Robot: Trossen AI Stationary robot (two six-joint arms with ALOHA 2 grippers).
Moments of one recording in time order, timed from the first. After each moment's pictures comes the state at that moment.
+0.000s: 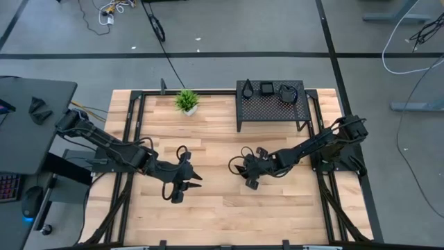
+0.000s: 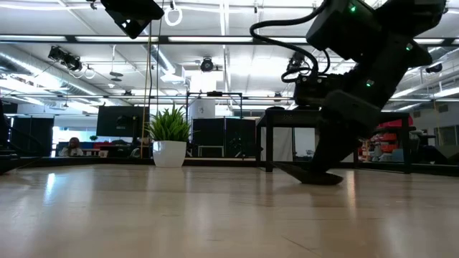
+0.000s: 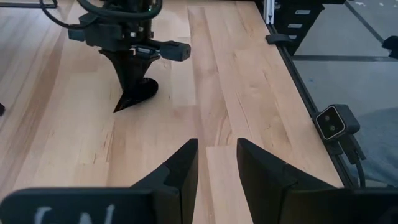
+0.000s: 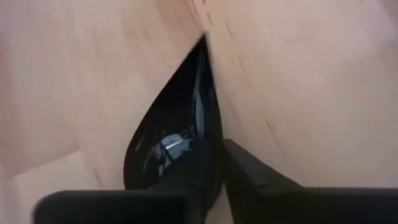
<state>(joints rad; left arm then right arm) -0.47 1.26 0.86 -0.16 -0.25 -0.28 0.28 1.70 0.76 -0.11 0.26 0.57</state>
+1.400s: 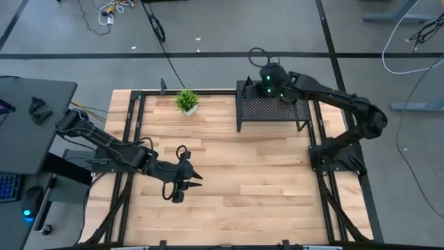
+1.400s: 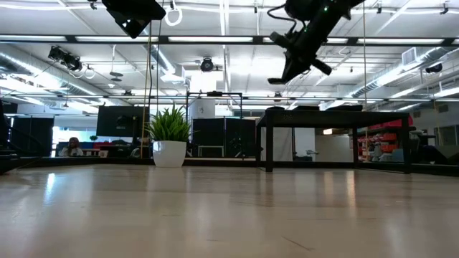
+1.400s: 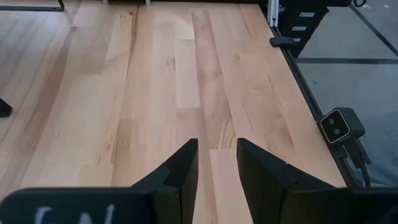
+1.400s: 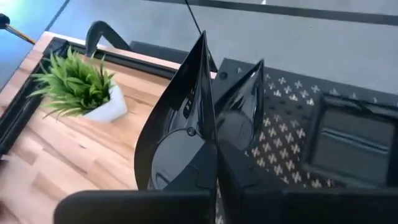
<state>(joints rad) -0.47 1.26 0.86 -0.16 -0.27 -0.28 -0.52 1.45 1.33 -0.67 0.18 0.63</state>
